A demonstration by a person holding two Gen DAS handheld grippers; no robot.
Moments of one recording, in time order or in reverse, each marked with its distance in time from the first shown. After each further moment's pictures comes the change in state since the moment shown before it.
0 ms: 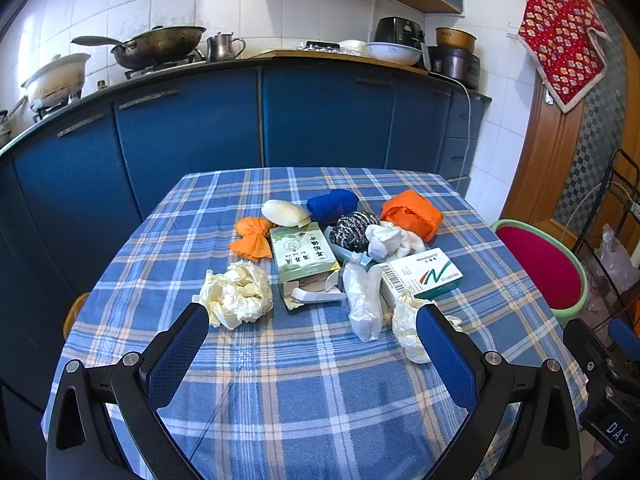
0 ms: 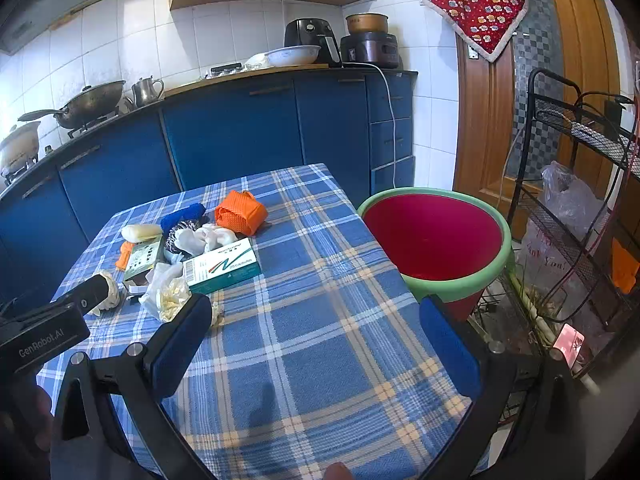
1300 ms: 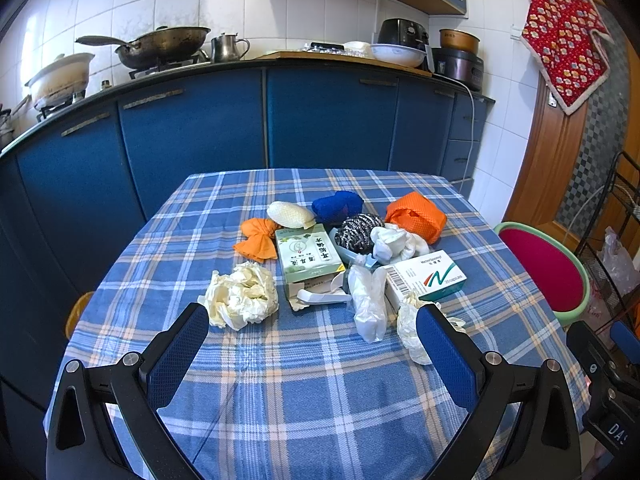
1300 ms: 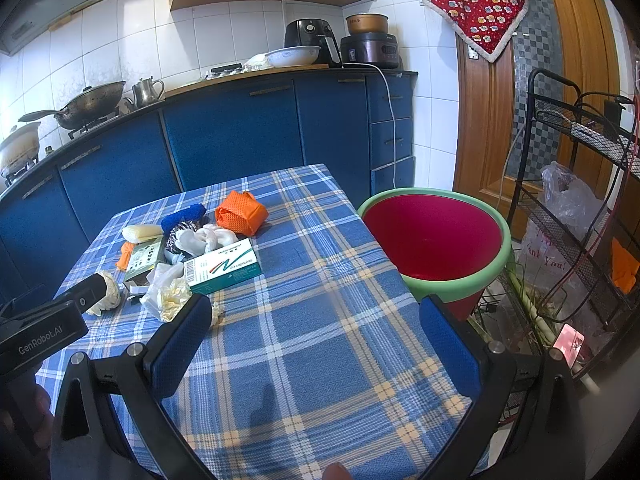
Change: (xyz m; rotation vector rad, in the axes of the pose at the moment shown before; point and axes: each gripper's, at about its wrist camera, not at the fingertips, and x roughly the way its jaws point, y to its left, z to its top) left arm -0.001 0.003 0.000 -0.006 0.000 0.004; right arm -0.003 0.000 0.000 0.001 0.003 0.002
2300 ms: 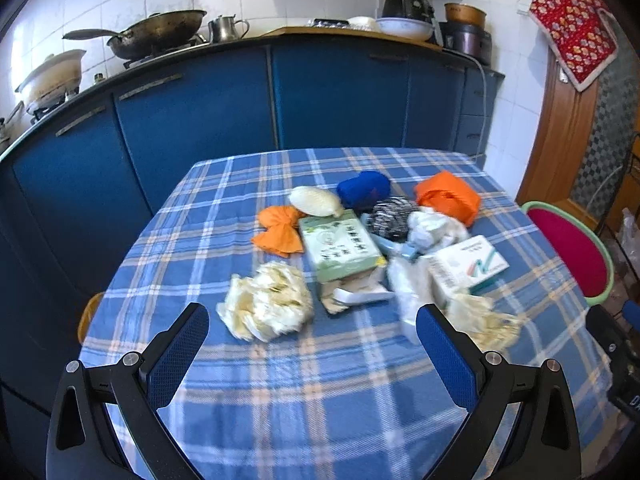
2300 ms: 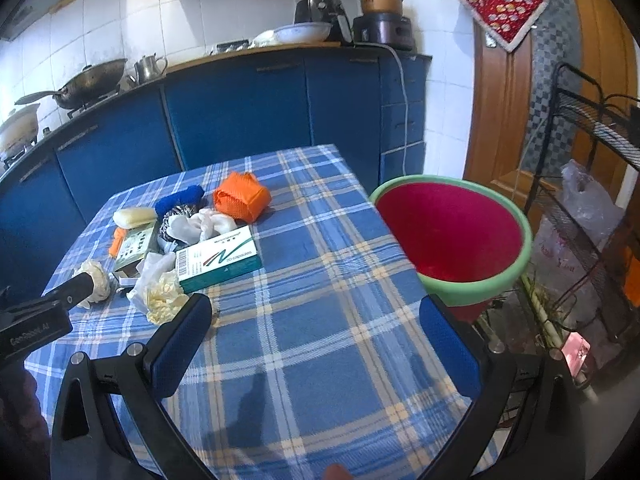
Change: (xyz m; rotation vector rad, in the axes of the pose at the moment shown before) left arm 0.039 0.026 0.012 0.040 0.086 0.055; right arm 0.038 0.005 0.010 -0.038 0.091 0.028
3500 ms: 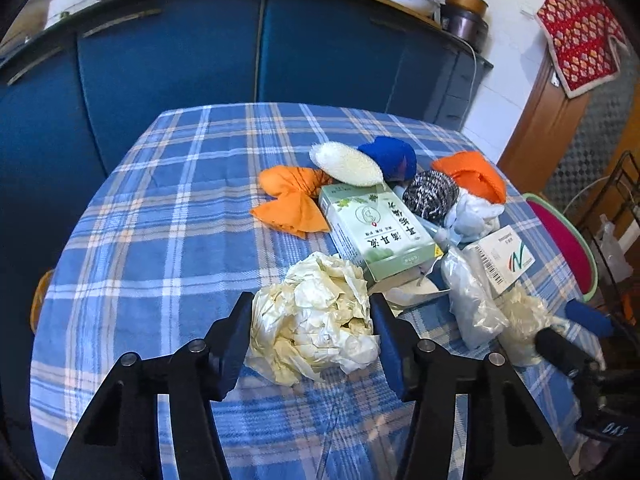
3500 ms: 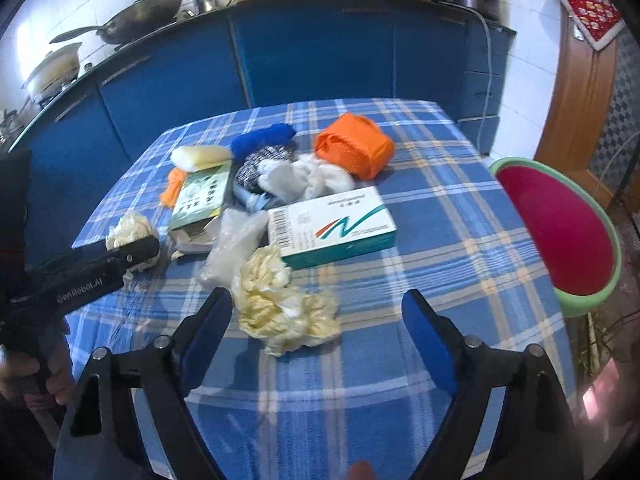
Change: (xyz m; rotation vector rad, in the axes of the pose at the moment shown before) left arm 0.064 0.050 0.003 -0.058 0.131 -0.206; right arm 0.055 0.085 0.001 -0.145 0.195 0.185
